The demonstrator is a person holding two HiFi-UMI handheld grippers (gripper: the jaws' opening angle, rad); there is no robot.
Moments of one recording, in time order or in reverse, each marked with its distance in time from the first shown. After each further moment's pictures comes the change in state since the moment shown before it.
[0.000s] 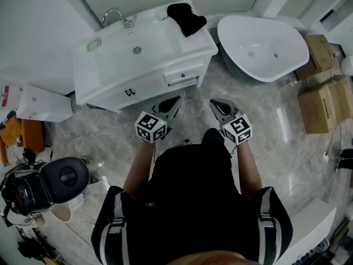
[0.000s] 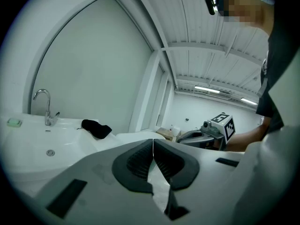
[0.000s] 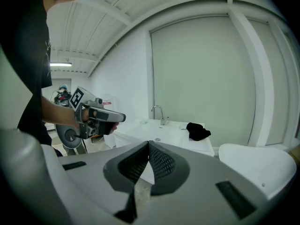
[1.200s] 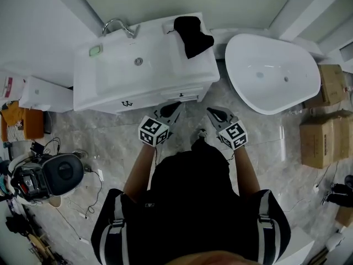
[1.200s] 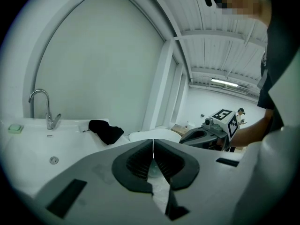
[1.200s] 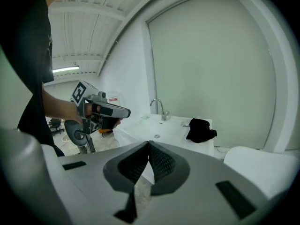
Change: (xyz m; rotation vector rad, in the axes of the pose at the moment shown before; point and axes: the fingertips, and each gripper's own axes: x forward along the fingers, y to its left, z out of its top) left arm 0.128 0.079 0.028 -0.021 0.064 0.167; right arm 0.073 -0.138 0.004 -0.013 0.080 0.192
